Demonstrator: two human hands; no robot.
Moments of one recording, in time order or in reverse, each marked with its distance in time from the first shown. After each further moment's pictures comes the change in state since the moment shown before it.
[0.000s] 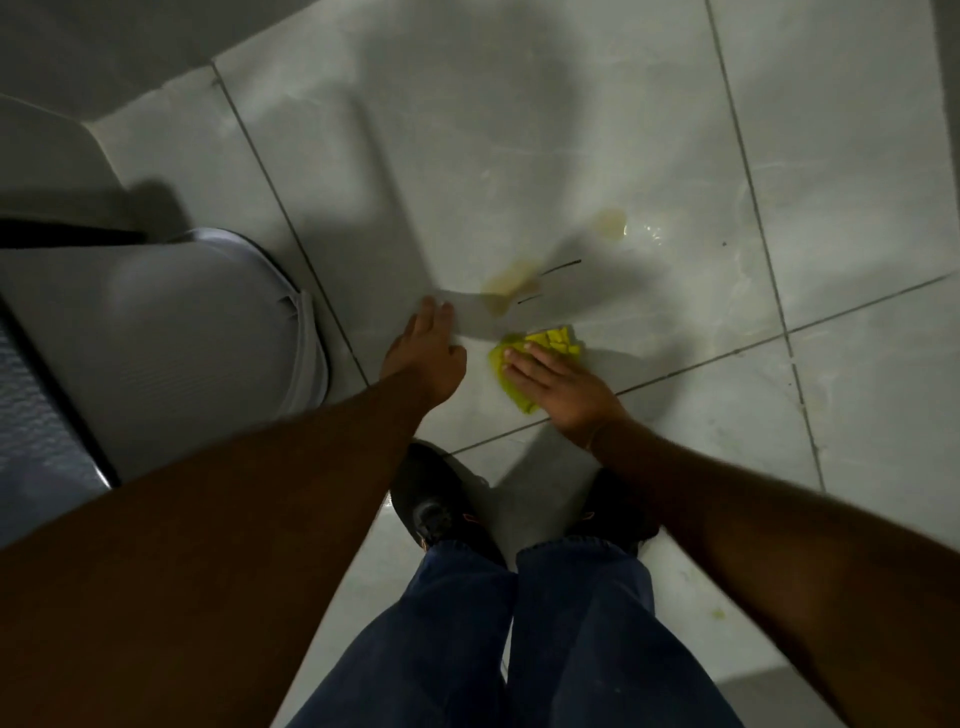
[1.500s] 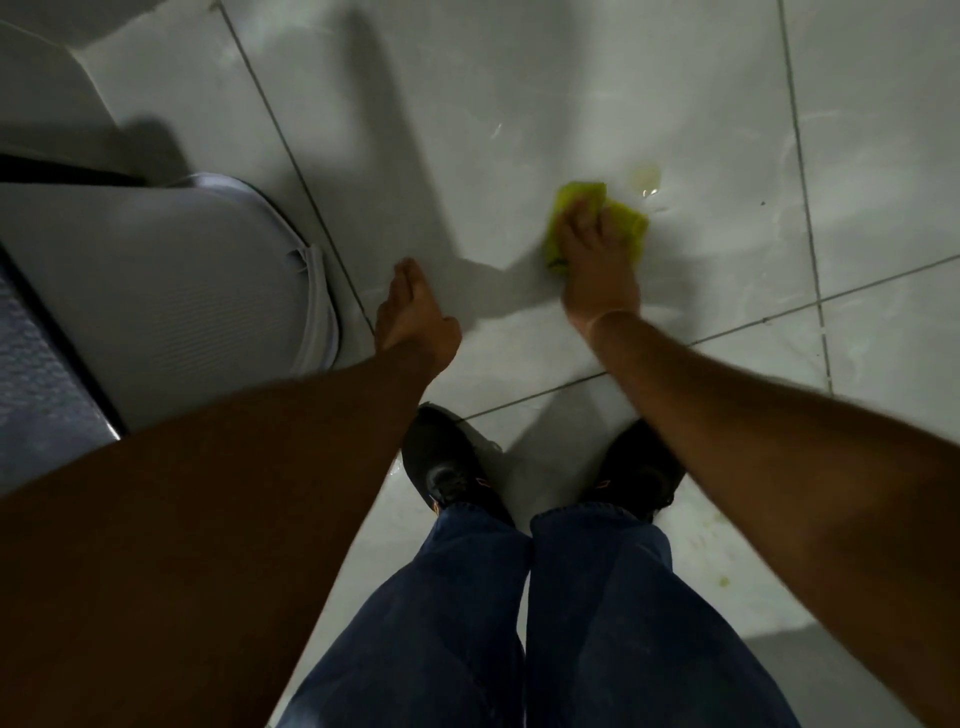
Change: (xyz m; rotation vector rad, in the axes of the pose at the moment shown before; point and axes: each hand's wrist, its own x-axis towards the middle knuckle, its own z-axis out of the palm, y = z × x) left_hand -0.010 -0.024 0.006 -0.101 0.099 -0.182; right_hand 0.077 0.017 -0.062 0.052 0.160 0.506
